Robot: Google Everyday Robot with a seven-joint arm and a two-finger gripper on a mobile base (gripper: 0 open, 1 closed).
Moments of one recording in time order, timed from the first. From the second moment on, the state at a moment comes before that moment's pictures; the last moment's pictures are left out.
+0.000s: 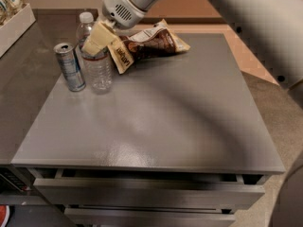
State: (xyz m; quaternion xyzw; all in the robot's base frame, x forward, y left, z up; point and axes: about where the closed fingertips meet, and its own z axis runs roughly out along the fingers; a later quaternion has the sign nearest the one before) arm 0.597 0.129 0.989 -0.63 0.67 0.21 0.33
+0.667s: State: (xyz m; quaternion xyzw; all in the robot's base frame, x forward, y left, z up) arm 0.594 0.145 0.971 -0.63 0.67 0.22 0.32
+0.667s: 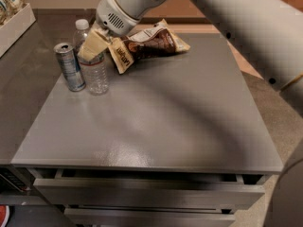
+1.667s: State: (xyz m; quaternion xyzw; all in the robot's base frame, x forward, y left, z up) arm 0.594 0.149 0.959 -0.62 0.68 0.23 0.32
